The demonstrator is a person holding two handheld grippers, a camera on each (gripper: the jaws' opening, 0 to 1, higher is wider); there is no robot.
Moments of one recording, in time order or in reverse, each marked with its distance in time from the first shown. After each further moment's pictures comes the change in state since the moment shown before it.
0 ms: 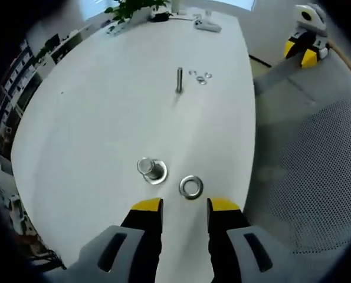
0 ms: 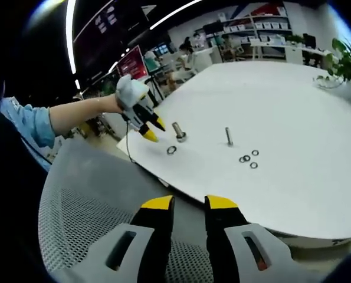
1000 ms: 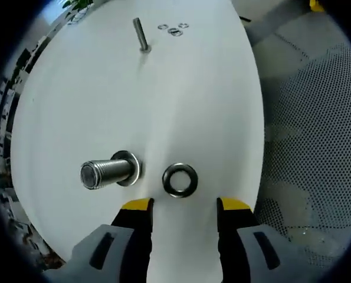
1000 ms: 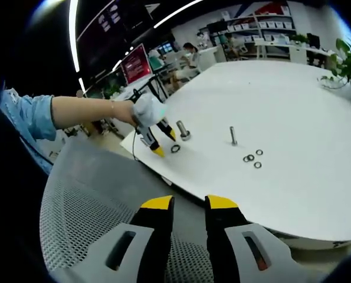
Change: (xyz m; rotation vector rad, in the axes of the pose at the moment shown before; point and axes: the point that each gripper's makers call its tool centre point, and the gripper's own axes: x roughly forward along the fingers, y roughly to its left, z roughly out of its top) left arm 0.049 -0.013 -0.026 0.177 0.263 0.013; right arm 0.000 0.004 -0.002 -0.011 0.008 0.027
